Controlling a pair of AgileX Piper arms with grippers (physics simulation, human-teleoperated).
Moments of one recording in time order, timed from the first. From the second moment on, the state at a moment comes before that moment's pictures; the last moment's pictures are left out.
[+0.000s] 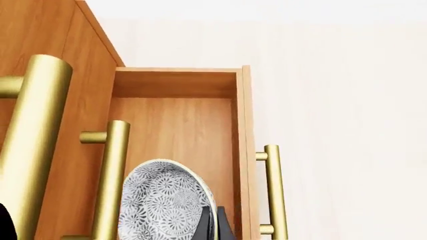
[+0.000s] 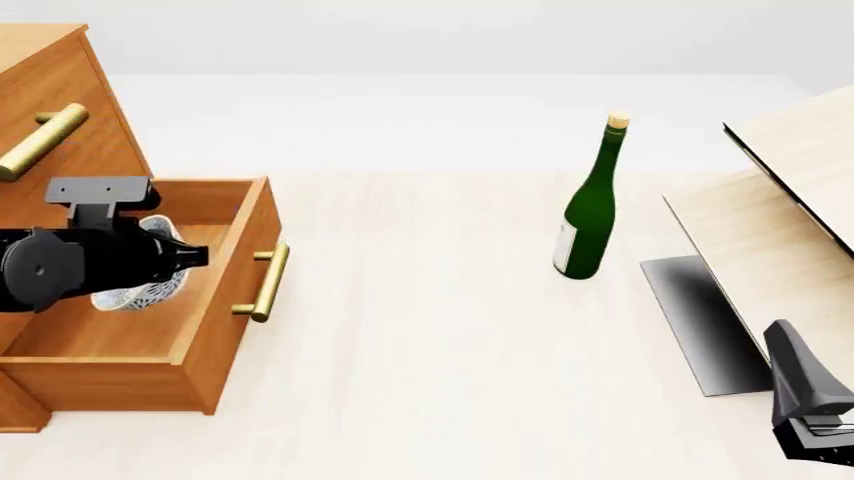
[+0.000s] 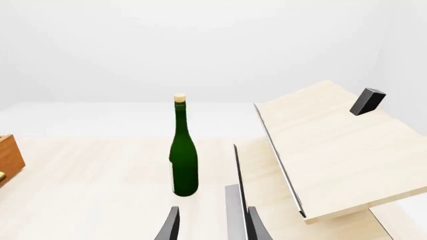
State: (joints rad) left arm -0.02 1.37 -0.66 0.09 -0.01; right arm 0.00 0.02 0.00 -0.01 -0.01
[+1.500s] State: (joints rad) left arm 0.06 1.47 -0.66 0.01 0.07; right arm 0.00 0.02 0.00 -0.01 -0.01
